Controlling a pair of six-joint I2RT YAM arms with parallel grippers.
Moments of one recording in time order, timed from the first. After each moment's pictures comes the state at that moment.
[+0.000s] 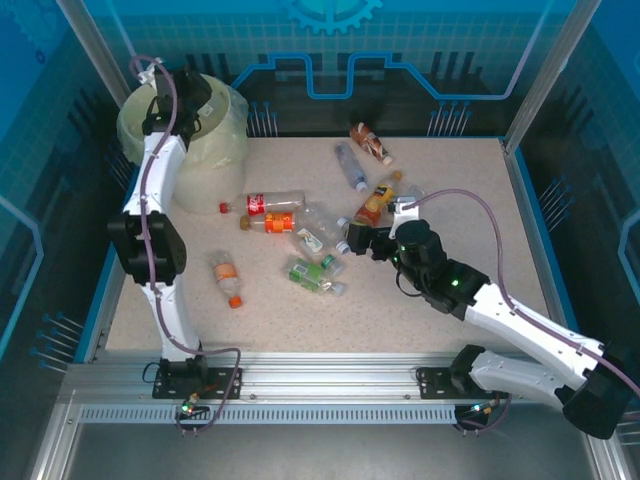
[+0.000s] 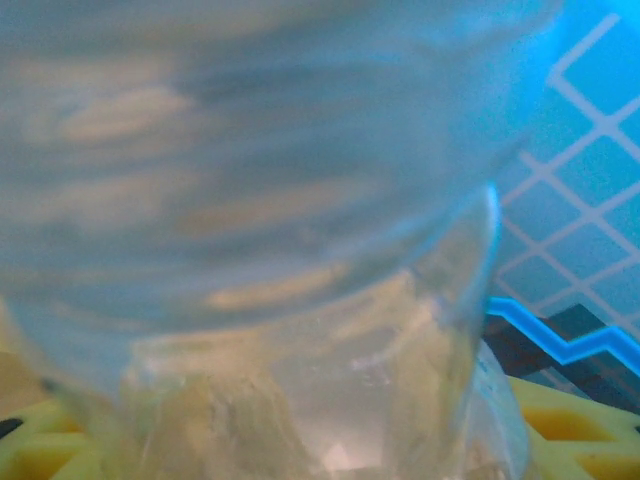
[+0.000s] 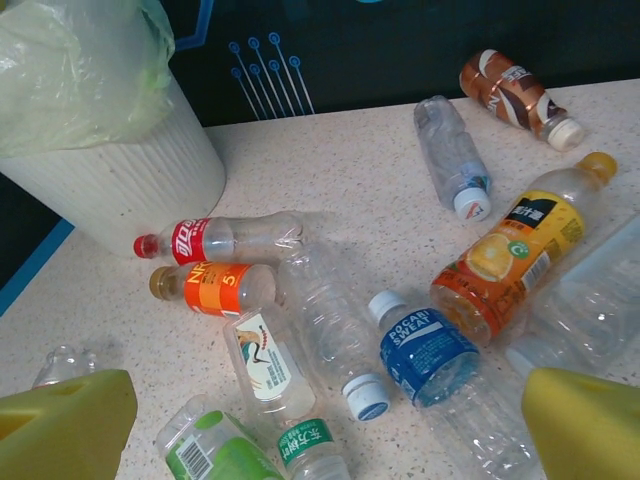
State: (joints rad) left arm 0.09 2.08 2.12 -0.39 -0.18 -0.69; right arm 0.77 0.98 0.80 -0.21 0.36 0.49
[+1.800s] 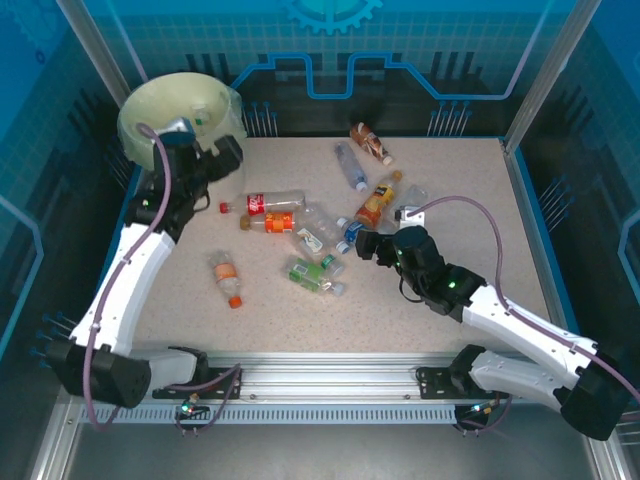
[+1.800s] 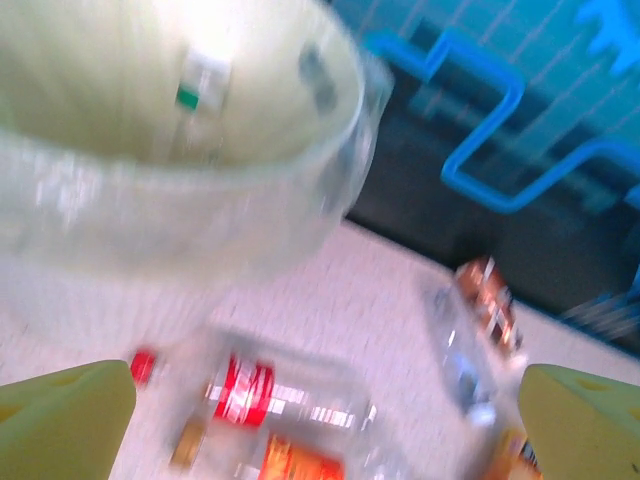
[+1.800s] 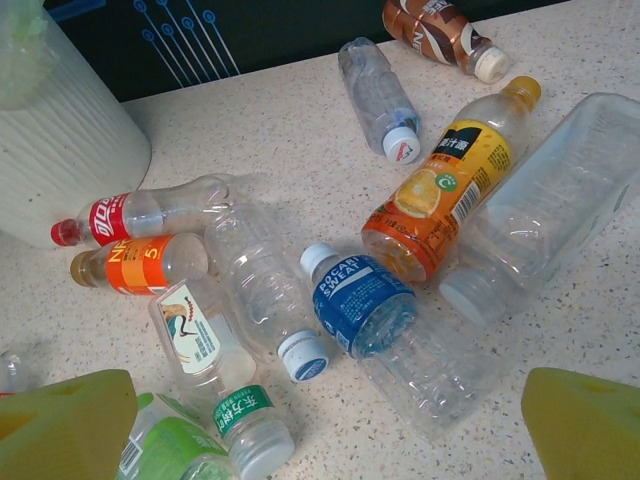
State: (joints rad) left arm -0.15 1.23 1.32 -0.56 -0.18 -0.58; right arm 0.74 1.00 0.72 -0.25 0.40 0.59
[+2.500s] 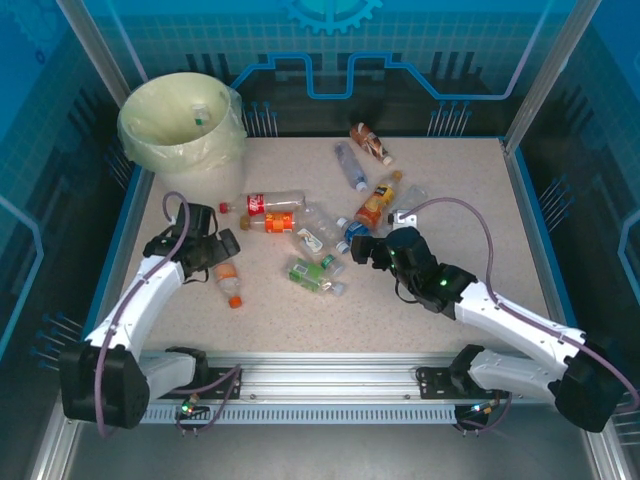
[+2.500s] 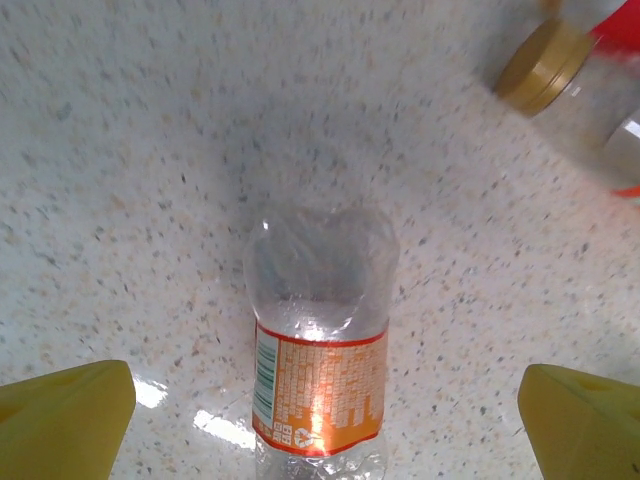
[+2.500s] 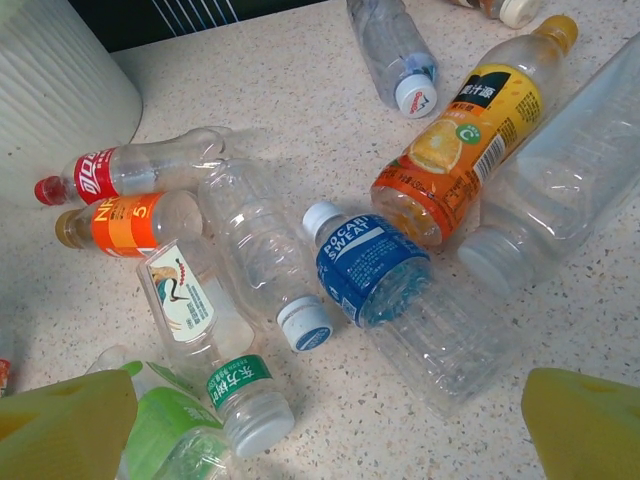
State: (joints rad) left arm -0.06 1.17 0.80 -0.75 -0.09 -0.62; right arm 0.74 1.08 0.71 -0.22 0.35 0.59
